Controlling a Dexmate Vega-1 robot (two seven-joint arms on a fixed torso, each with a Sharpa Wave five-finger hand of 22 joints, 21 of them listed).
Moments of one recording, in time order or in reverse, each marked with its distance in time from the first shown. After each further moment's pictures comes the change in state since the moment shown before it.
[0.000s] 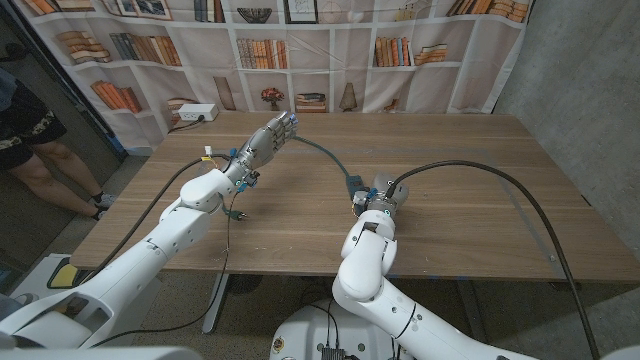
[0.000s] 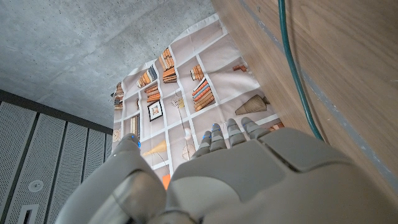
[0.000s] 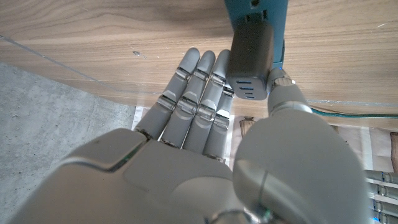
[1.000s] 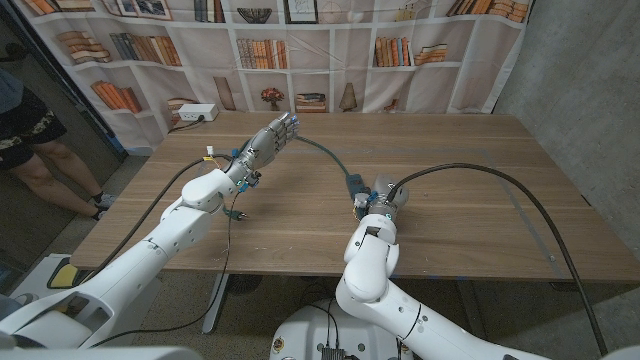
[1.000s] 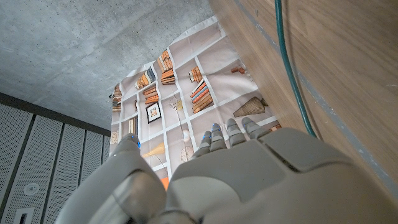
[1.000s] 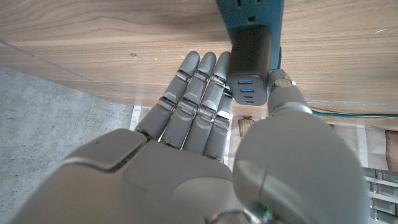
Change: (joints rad) left arm -0.002 0.001 0.005 -0.004 0.004 0.014 0.005; left_hand 0.000 0.000 -0.003 -0.003 0.000 0.000 0.000 0.000 0.000 0.000 0.000 0.000 0.000 0.000 0.000 0.000 0.000 -0.006 0.006 0.000 0.000; right arm -0.001 -0.031 -0.012 -0.003 0.131 -0.022 -0.103; right_hand 0.005 -0.005 0.000 0.000 -0.042 -0.028 -0.028 -0.002 -0.003 -0.031 -0.049 -0.029 0.001 -0.006 -0.002 0.000 0.005 -0.035 0.006 0.000 0.000
